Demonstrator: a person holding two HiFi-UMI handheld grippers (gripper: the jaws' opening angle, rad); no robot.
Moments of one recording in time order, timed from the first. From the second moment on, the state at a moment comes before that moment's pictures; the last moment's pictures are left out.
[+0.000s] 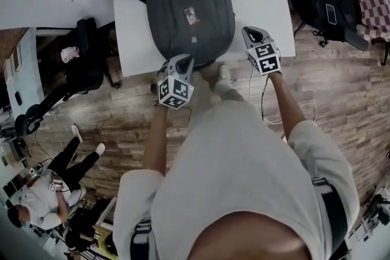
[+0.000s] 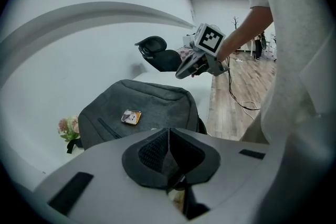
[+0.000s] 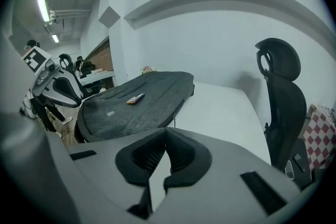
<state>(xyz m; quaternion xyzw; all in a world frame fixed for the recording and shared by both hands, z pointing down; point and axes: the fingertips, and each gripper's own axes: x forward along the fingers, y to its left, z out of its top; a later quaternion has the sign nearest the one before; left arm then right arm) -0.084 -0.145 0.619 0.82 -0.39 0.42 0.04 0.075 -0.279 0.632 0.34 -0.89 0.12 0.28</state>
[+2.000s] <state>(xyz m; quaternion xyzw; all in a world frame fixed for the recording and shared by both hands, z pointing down) -0.052 -0.149 0.657 0.86 -0.26 0.43 0.05 0.043 -0.353 0.709 0.11 -0.73 -0.27 0.62</state>
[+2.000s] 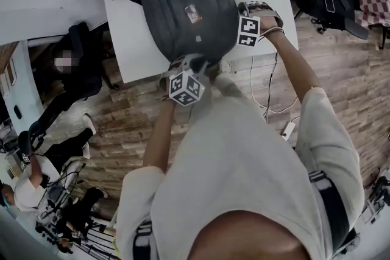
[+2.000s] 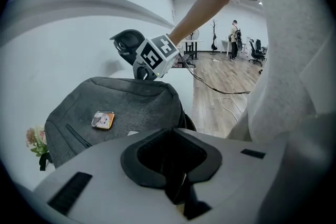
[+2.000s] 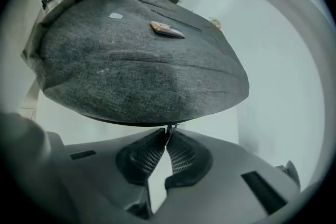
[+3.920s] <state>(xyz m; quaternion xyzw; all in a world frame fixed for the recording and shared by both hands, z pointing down) -0.030 -0.142 0.661 0.89 -0.23 0.39 0.07 -0.007 -0.118 0.704 0.29 -0.73 0.41 0.47</state>
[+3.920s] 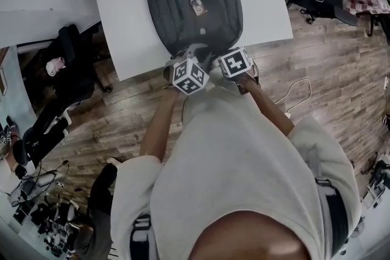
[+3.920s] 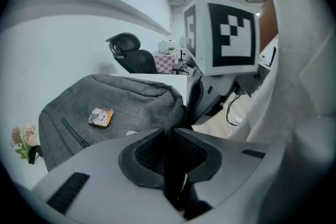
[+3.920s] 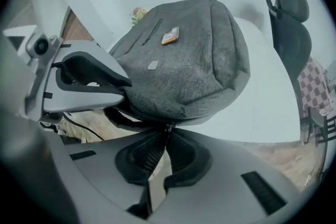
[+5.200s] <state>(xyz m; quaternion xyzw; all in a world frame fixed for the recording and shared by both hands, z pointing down) -0.130 -0.132 0.693 0.84 -0.11 0.52 -0.07 0.011 -0.130 0.706 0.32 -0.72 0.33 0.53</state>
